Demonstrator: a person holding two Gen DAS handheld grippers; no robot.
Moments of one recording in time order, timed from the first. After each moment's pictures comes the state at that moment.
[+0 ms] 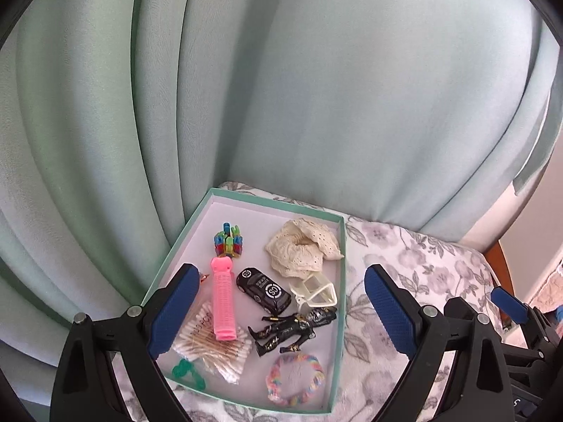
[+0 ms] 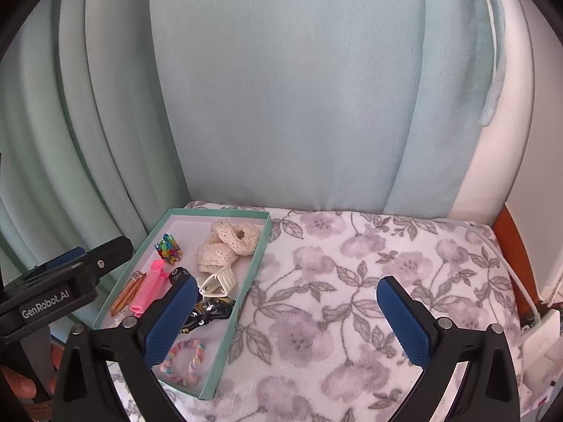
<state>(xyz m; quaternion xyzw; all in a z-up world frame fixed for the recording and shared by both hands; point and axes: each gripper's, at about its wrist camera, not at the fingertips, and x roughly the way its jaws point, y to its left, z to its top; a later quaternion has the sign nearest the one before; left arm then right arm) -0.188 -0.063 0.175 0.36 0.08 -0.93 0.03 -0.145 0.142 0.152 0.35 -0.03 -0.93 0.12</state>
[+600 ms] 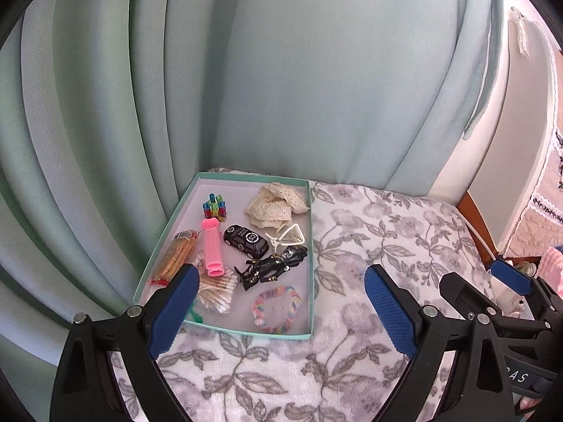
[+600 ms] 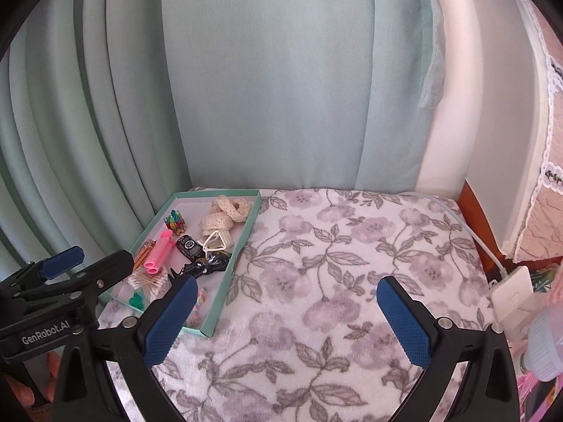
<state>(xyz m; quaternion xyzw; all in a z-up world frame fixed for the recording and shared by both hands) -0.098 -0.030 0.181 0.36 0.02 -0.93 -0.01 -0.059 0.173 0.159 0.35 -0.03 -0.93 0.10</state>
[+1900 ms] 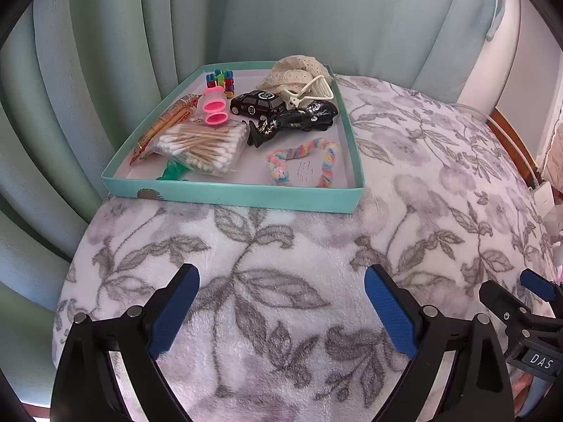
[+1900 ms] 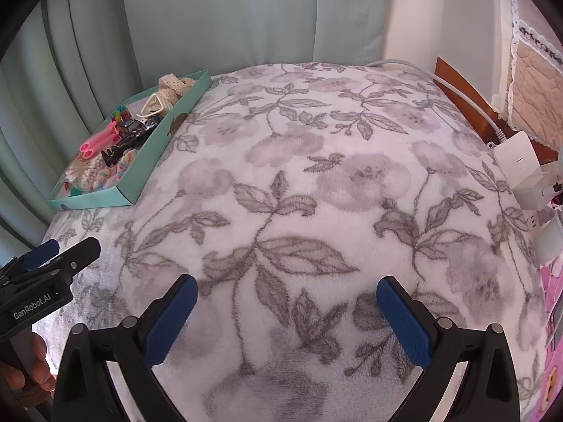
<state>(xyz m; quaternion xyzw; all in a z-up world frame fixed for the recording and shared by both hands) -0.070 -0.039 0.038 0.45 0.01 -0.89 0.00 -0.018 0.200 0.021 0.47 -0.03 -0.88 0.05</state>
